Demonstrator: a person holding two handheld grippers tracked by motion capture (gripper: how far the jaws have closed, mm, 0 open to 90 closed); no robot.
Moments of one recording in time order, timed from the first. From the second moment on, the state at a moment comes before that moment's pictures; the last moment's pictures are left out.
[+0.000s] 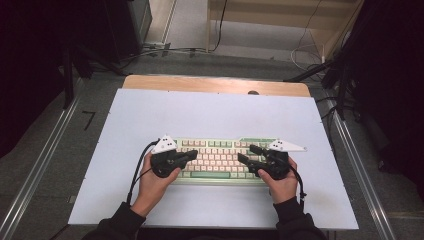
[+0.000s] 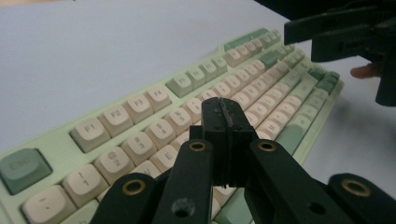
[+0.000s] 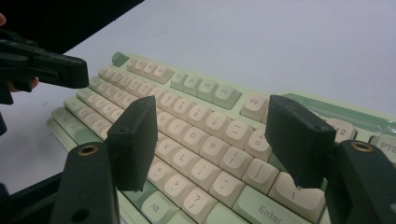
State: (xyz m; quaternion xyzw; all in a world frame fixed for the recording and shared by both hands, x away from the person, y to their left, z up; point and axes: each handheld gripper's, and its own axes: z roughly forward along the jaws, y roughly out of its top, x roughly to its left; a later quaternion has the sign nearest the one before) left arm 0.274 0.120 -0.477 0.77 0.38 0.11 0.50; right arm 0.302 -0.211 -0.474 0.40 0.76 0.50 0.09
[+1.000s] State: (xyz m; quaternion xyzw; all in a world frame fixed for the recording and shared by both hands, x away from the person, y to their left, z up) left arm 0.274 0.104 -0.484 0.82 0.36 0.10 0.44; right arm 0.302 -0.211 -0.474 0.40 0.77 0.50 0.10
